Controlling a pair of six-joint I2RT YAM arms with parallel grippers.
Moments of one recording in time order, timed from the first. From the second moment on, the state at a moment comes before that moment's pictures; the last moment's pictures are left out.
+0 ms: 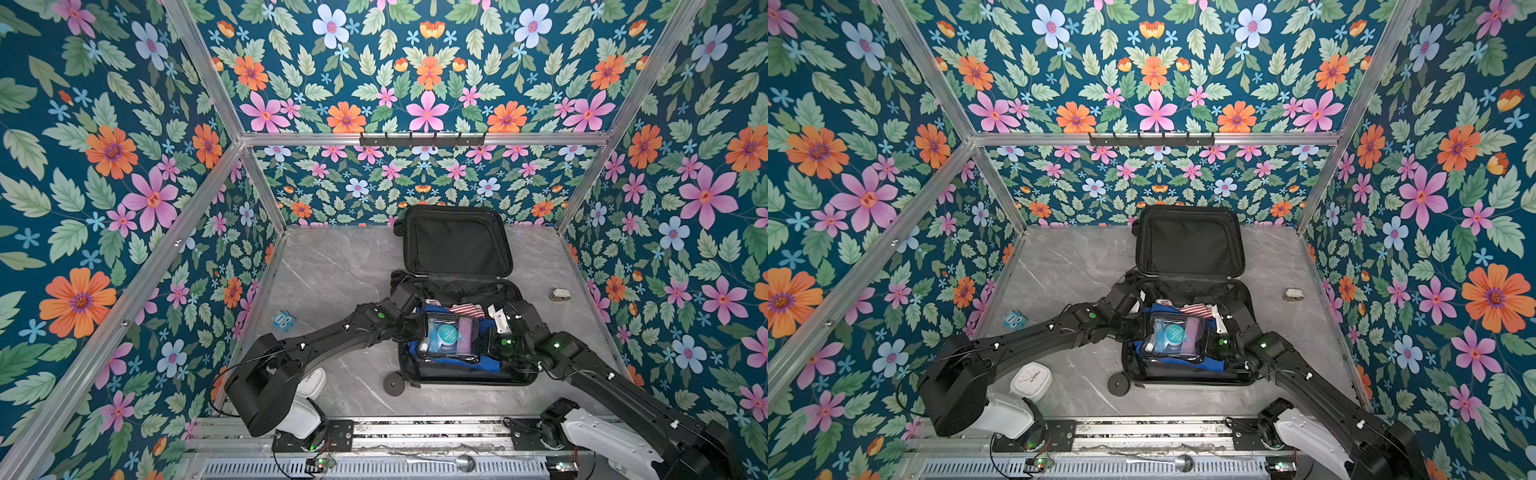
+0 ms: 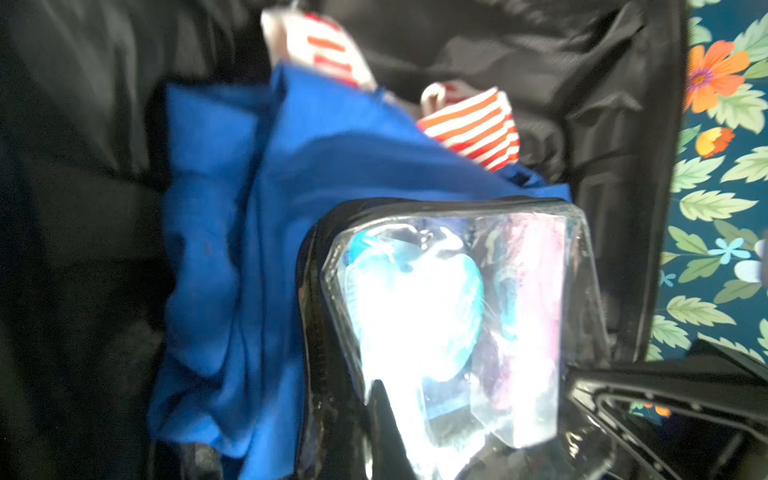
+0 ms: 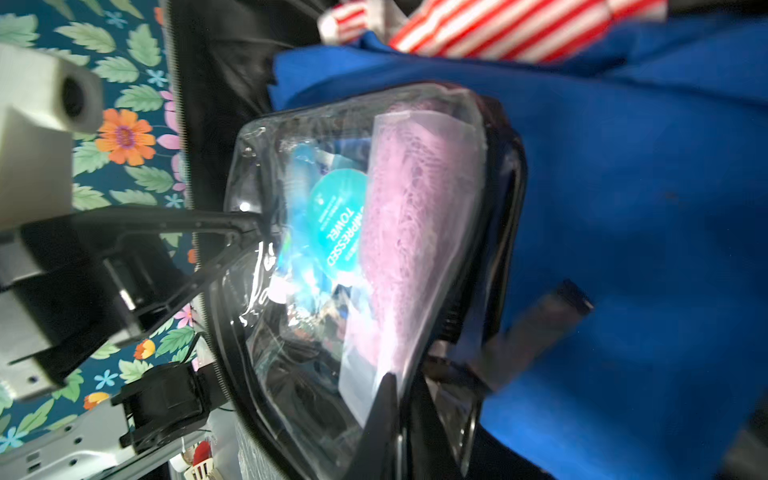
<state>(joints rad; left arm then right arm) -0.85 1.49 0.92 -0.37 0.21 -0.83 0.54 0.98 0.60 -0.54 -0.35 0.81</state>
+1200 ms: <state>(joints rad) -0.40 1.97 1.75 -0.49 0.18 -0.40 0.00 1.23 1.12 -0.77 -0.37 0.64</state>
